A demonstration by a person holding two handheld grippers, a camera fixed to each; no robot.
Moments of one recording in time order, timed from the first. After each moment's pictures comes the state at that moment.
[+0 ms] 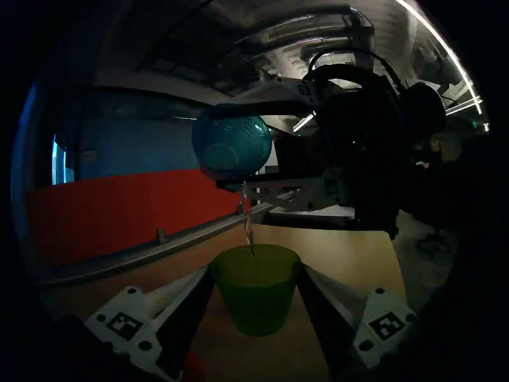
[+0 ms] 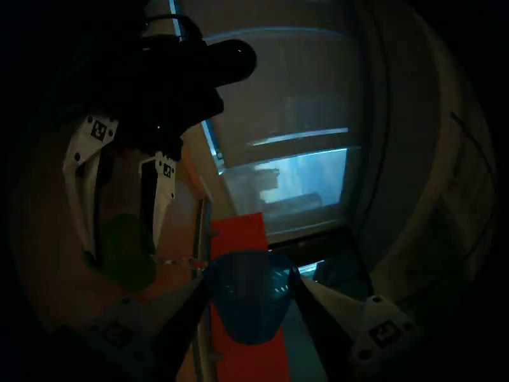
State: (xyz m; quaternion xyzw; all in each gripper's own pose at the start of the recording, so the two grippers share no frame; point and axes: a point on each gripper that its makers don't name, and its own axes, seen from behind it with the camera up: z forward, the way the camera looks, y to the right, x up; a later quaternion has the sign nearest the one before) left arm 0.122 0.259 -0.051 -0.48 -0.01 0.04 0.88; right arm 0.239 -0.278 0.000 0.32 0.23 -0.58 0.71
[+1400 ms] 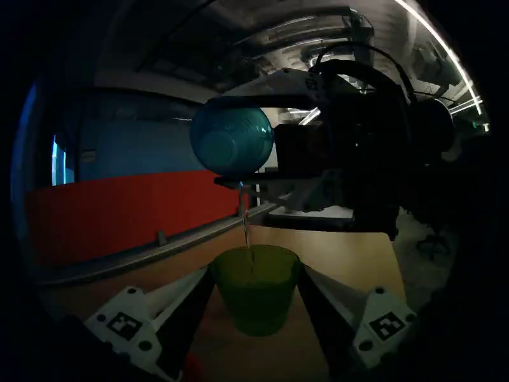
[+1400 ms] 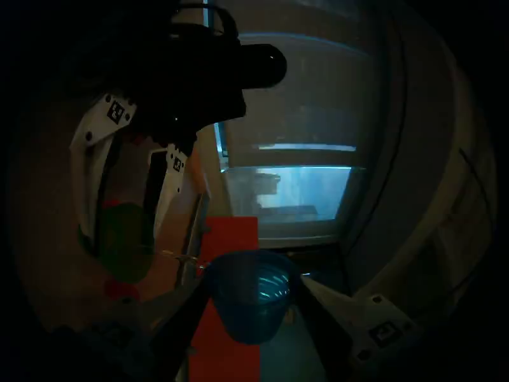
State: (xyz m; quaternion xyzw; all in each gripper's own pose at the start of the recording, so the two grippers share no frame) left arm 0.124 0.259 -0.052 -0.48 0.00 0.04 0.88; right arm 0.249 -0.286 -0.007 0.30 0.27 -0.64 0.66
